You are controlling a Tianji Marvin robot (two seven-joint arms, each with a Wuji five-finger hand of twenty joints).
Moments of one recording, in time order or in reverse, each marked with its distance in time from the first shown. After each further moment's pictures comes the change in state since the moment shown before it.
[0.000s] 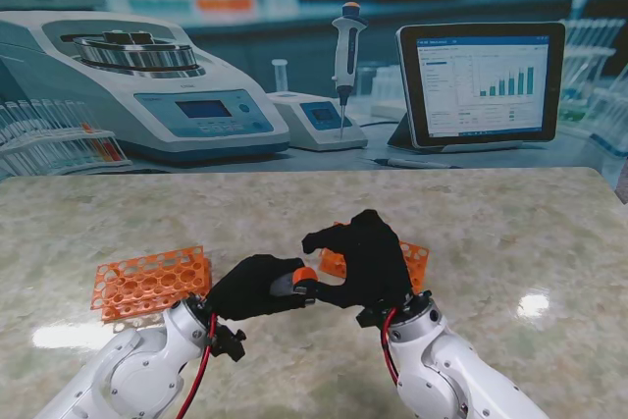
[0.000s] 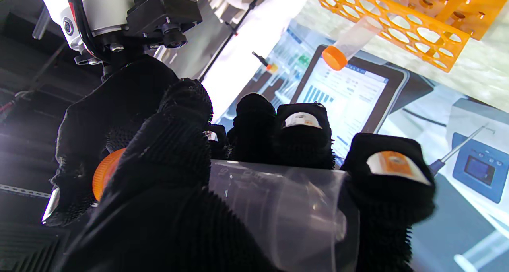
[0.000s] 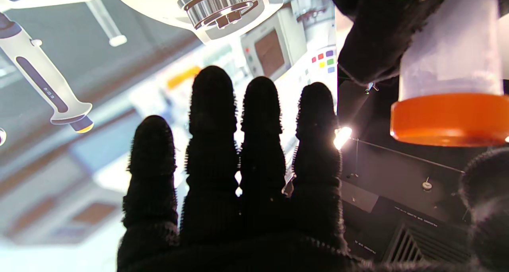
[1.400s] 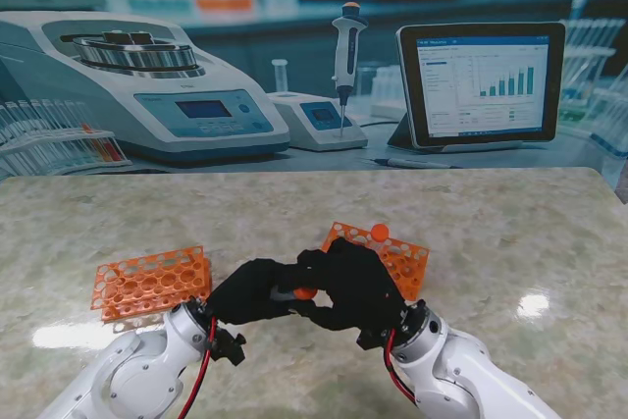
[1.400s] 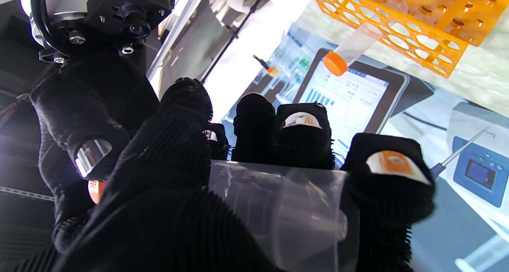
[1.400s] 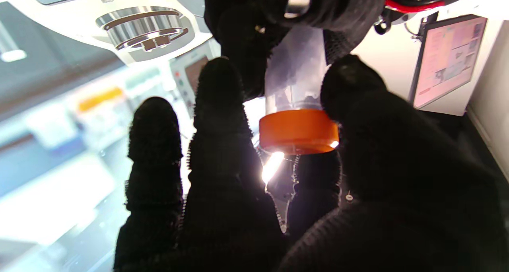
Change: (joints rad) left arm 0.011 0.003 0.001 -0.002 0.008 -0.006 0.000; right arm -0.025 0.053 0.018 -0.051 -0.131 -0.228 0.053; left_hand 0.000 0.000 0.000 0.000 0.023 -0.009 0.002 0.000 0.000 0.000 0.000 0.000 0.000 0.000 0.000 0.000 -0.002 0.000 0.000 0.000; right_hand 0.726 -0.292 0.064 -0.005 -0.122 -0.047 0.086 -0.192 -0.089 0.218 -0.110 0.032 0.088 -0.051 -0.086 -0.007 0.267 -0.094 0.020 -0.069
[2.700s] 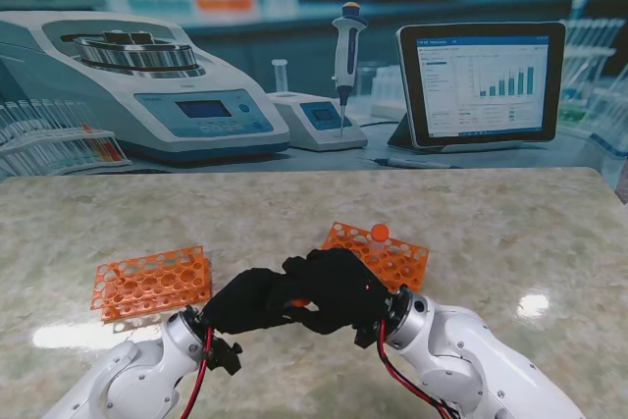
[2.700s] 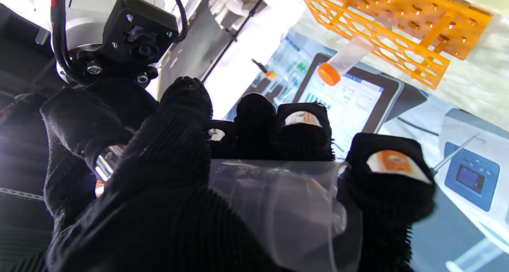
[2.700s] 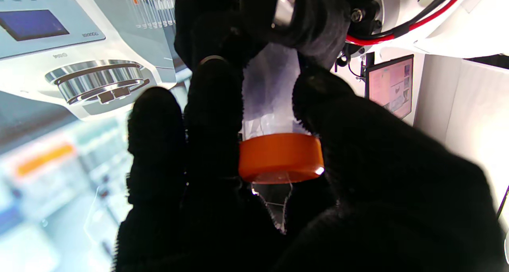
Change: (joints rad) left arm 0.028 0.006 -0.006 0.015 0.014 -0.029 0.021; right arm 0.089 0.017 -0.017 0.005 0.091 -0.154 0.258; left_hand 0.000 -0.008 0.000 0.000 0.055 0.102 0.007 0.000 0.000 0.000 0.000 0.000 0.000 0.000 -0.009 0.000 -0.002 0.000 0.000 -0.005; right_hand 0.040 -0.030 0.214 -0.029 0.112 0.034 0.029 0.184 -0.001 0.197 -0.017 0.160 0.076 0.014 0.113 0.137 0.148 -0.047 -0.011 -0.043
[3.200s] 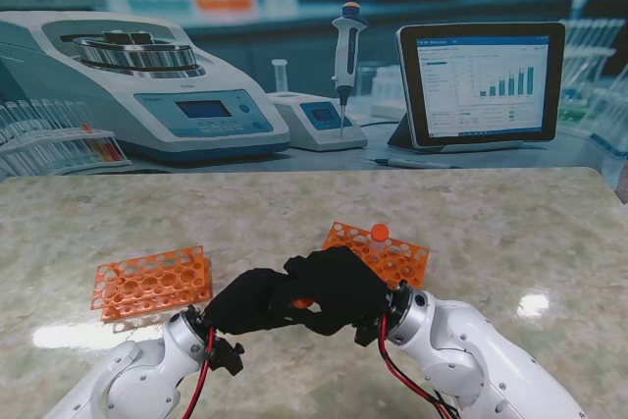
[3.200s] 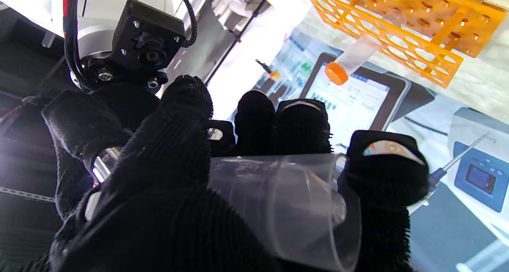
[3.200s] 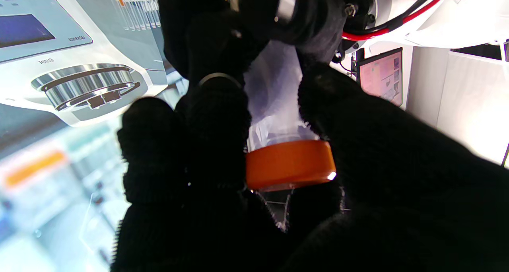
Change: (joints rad) left arm 0.001 -0.002 0.003 -0.013 0.010 -0.002 0.001; right arm 0.008 -0.018 0.022 0.010 0.051 -0.061 0.050; left_hand -0.001 -0.011 0.011 0.000 0.000 -0.024 0.003 -0.016 -0.015 0.000 -0.056 0.001 -0.022 0.000 -0.100 -0.031 -0.057 0.001 -0.040 -0.003; right_hand -0.074 -0.066 0.128 0.003 0.080 -0.043 0.005 0.012 0.067 0.033 0.002 -0.024 0.045 -0.028 0.188 0.038 0.109 -0.009 0.097 0.027
